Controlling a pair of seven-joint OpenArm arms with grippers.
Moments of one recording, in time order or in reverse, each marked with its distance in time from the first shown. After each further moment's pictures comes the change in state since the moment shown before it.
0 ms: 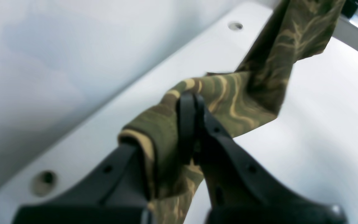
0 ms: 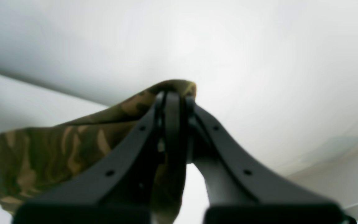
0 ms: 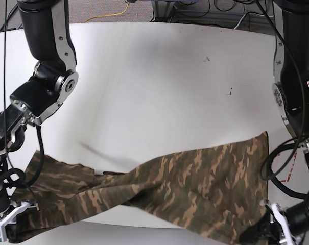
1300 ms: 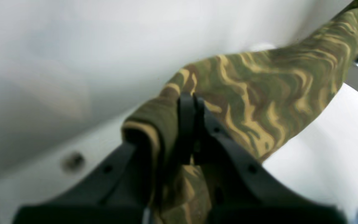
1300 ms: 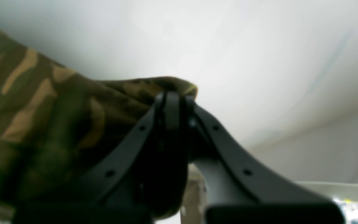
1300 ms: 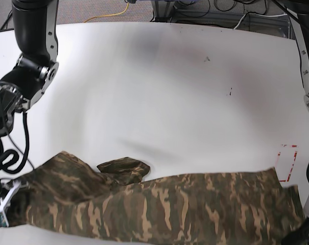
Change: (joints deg) left arm -3.2 -11.8 -0.3 -14.1 -8.7 0.0 0.0; right arm -10.6 8.3 -8.2 15.6 0.2 -0.3 -11.5
